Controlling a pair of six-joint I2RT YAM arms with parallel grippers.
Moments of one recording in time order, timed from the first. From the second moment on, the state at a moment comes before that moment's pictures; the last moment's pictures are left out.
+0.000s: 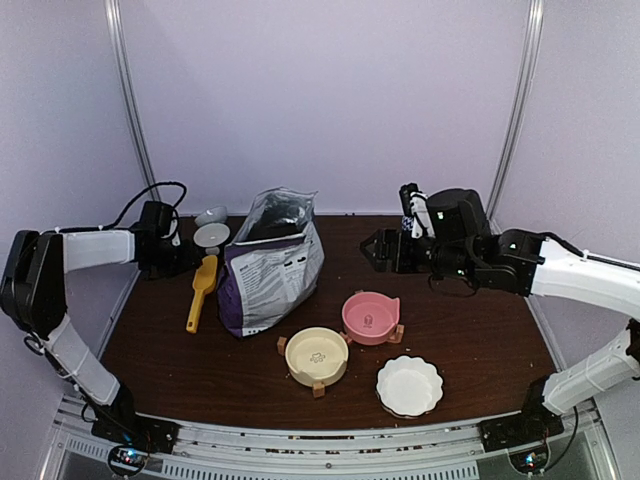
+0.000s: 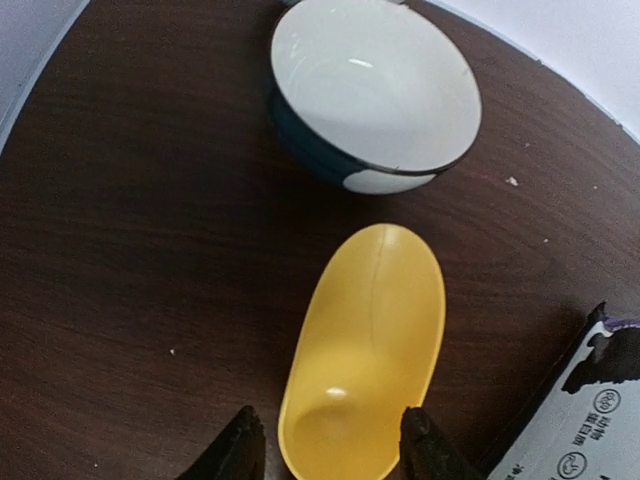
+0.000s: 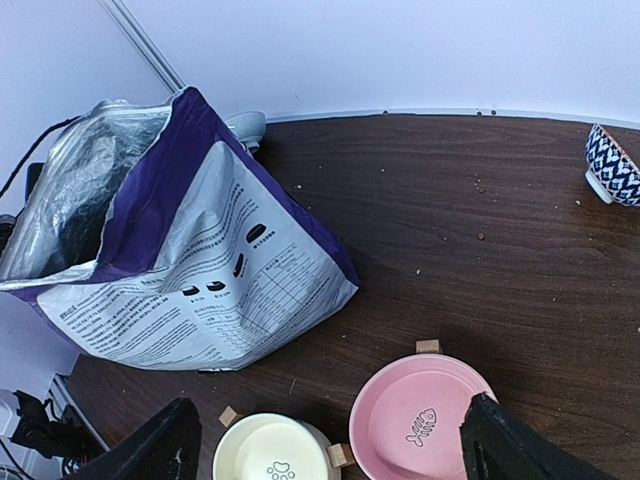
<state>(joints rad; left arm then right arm) -0.14 1.61 1.00 -0.26 0.04 -0.40 0.91 1.28 1.09 -0.28 0.25 0.57</state>
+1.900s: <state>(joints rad) -0.61 1.02 1.18 -0.12 -0.15 -0.53 1.02 1.27 1.20 -0.09 0.16 0.43</state>
